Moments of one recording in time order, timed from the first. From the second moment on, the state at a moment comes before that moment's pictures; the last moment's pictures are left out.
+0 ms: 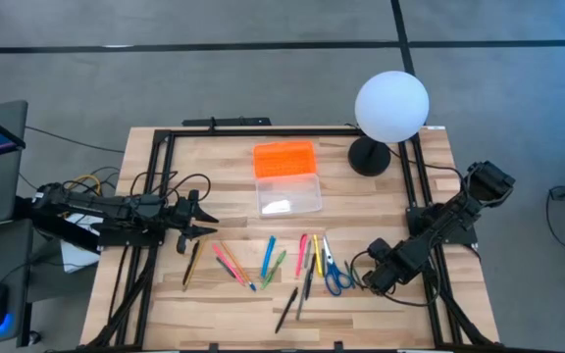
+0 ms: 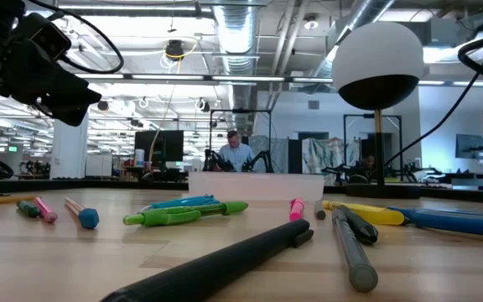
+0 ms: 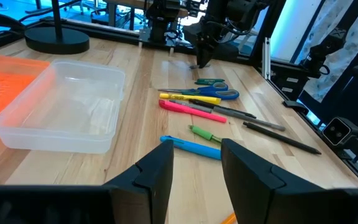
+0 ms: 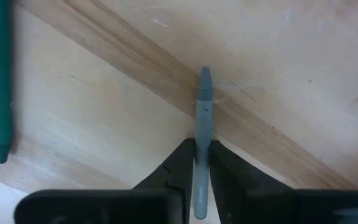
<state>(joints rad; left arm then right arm) -0.15 0.21 0.02 -0.01 -0.03 -0.22 0.73 1.55 0.70 -0.77 -0.08 1.64</state>
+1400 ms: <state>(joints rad) -0.15 0.21 0.02 0.00 -0.08 -0.22 0.45 1.56 0.87 -0.63 0.48 0.83</state>
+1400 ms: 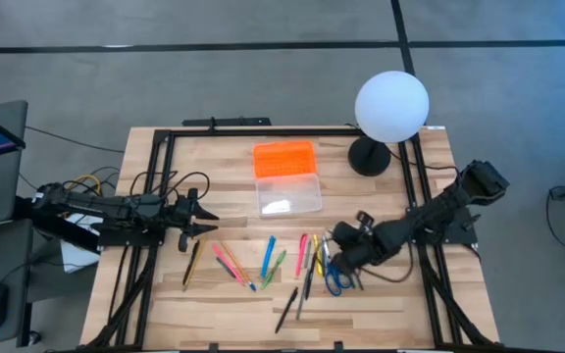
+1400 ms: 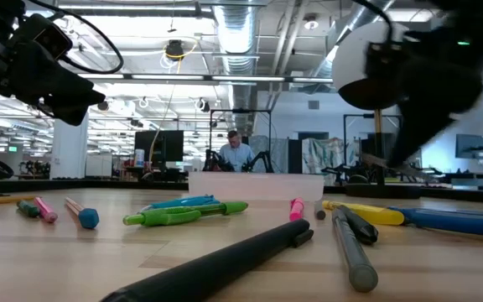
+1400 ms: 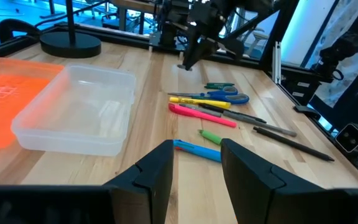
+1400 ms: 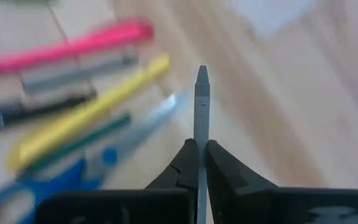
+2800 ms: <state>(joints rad) -0.15 0.21 0.02 0.00 -0.08 -0.18 -0.13 1.76 0.97 -0.12 0.26 -0.01</state>
